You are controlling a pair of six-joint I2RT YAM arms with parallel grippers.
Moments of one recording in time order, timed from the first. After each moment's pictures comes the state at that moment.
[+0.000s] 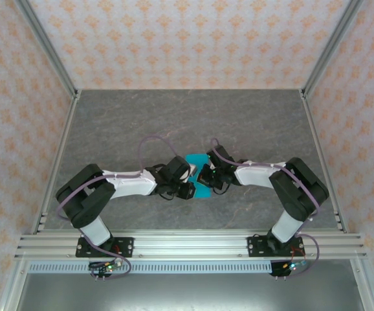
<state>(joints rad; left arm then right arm) -0.79 1.66 0.79 -0.17 0.24 -0.50 0.65 1.67 0.77 -0.12 -0.33 1.03</state>
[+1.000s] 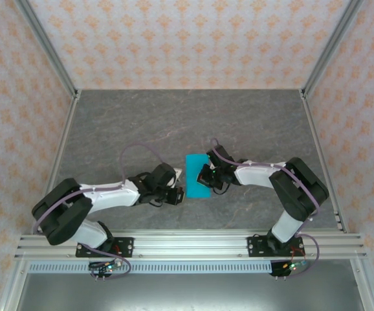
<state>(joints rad) -0.76 1.41 0.59 -0.13 0.23 -0.57 0.65 1.67 0.77 -0.13 -0.33 1.02</state>
